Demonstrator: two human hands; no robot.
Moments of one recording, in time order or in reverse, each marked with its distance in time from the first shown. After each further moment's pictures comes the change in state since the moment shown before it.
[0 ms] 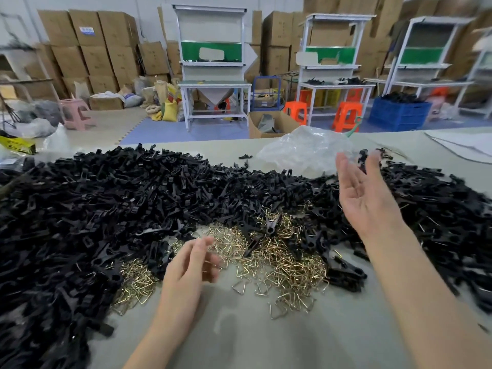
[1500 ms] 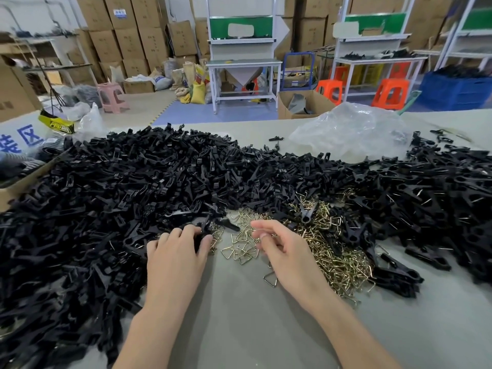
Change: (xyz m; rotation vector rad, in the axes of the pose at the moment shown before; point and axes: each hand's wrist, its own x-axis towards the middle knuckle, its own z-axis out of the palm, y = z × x) left_hand 0.030 -0.005 -0.049 1.362 0.246 0.091; right_hand -0.057 0.164 -0.071 -1.472 -0.469 0.035
